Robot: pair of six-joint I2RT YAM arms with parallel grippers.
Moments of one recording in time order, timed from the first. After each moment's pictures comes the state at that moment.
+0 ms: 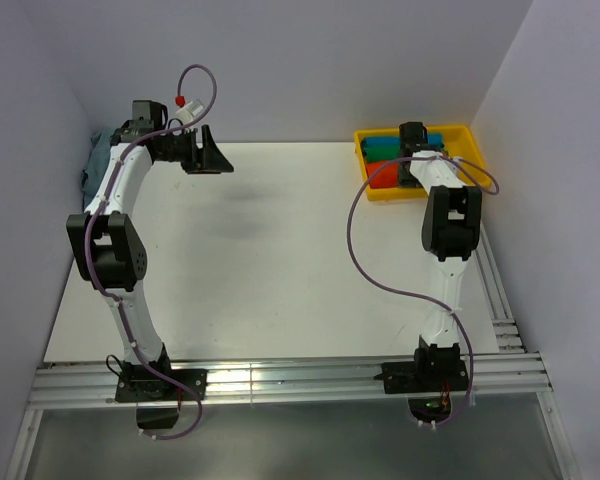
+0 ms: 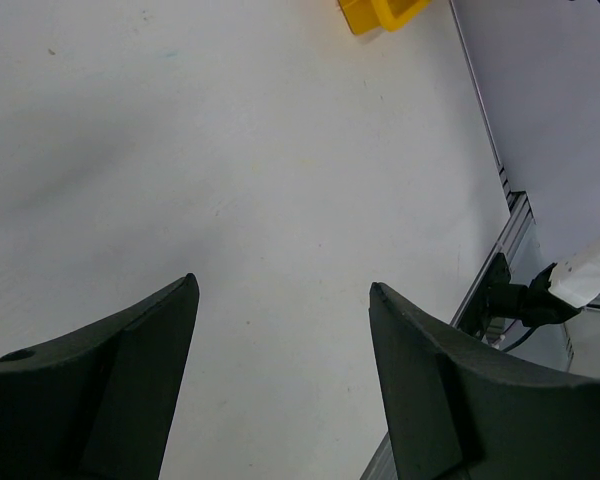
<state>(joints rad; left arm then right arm) -0.01 2.01 1.92 -0.79 0.93 -0.04 -0.01 2.33 1.93 -0.59 0.45 1.65</state>
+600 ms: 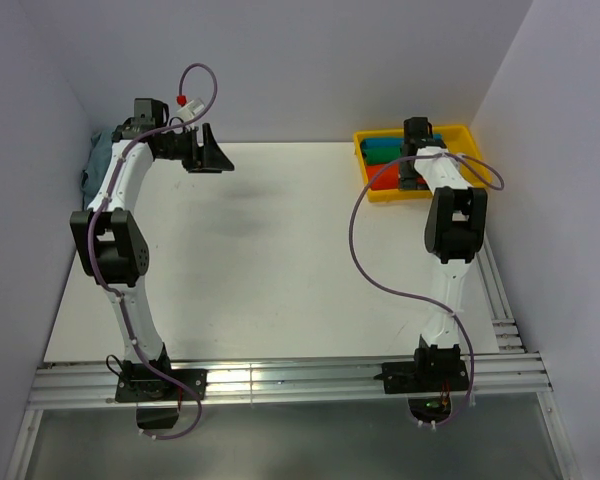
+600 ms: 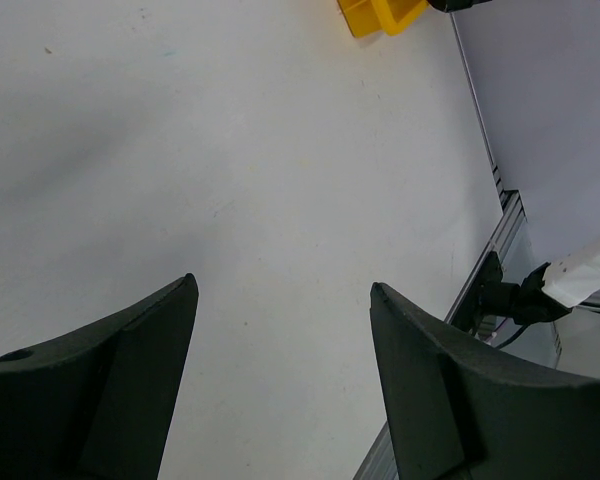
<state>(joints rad) -0.01 2.06 1.98 -0.83 0.94 -0.04 -0.02 2.28 1.94 -0.67 0.36 1.62</state>
